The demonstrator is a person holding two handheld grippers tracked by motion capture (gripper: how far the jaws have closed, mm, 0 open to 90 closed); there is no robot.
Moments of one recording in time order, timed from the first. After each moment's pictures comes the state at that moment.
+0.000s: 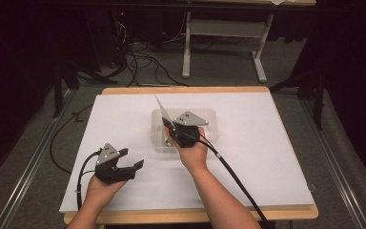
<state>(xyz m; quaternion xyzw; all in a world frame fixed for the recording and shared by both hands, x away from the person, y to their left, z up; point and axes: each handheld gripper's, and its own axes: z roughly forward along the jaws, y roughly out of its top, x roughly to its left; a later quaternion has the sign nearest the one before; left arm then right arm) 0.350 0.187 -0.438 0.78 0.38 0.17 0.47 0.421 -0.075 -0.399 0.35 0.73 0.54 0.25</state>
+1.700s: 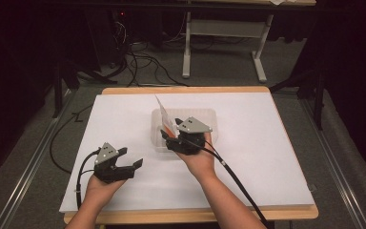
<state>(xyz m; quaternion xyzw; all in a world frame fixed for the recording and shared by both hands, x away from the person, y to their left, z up) 0.352 0.190 -0.437 0.77 0.38 0.17 0.48 0.392 -0.085 -0.388 0.35 0.74 0.51 0.27</state>
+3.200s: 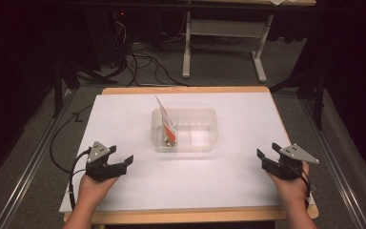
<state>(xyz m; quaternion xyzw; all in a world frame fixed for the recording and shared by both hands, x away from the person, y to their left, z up) 0.355 0.212 -0.436 0.76 0.42 0.21 0.46 0.316 -0.343 -0.436 0.50 0.69 0.40 0.34</state>
